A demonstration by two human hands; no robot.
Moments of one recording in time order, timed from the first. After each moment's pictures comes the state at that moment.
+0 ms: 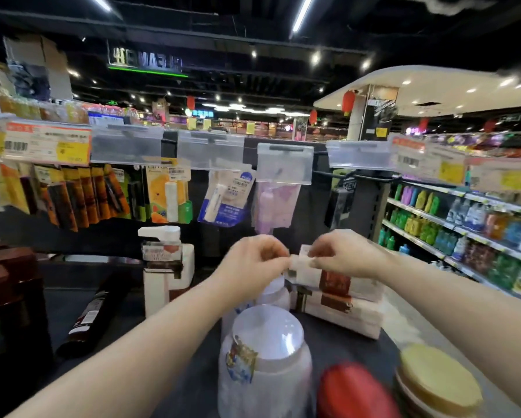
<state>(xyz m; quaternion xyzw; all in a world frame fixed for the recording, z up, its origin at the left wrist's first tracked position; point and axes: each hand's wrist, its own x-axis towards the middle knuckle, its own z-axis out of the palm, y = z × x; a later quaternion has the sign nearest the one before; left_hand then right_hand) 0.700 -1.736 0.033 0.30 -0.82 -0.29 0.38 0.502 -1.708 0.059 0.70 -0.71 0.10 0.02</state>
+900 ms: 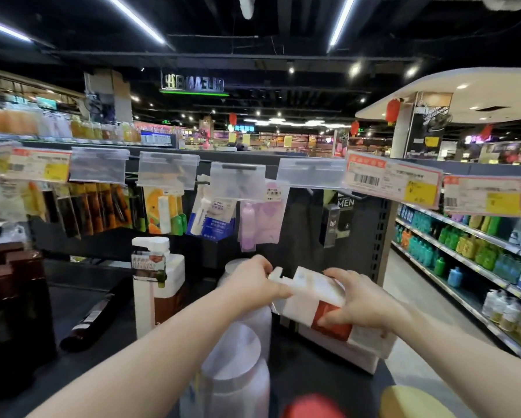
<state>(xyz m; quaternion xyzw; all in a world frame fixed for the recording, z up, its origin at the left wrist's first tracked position) 0.632 -1.742 0.028 0.52 -0.74 -0.29 0.32 0.410 -1.724 0.004 0.70 -0.70 0.15 -0.07</state>
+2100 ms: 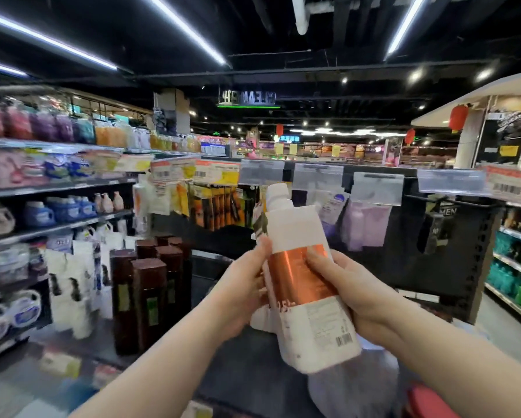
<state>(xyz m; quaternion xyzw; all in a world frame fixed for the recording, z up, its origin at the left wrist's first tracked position) 0.824 -1.663 0.036 0.33 -0.54 -0.60 0.50 0.660 -1.649 0.046 0.58 -0.37 0.48 -0.54</state>
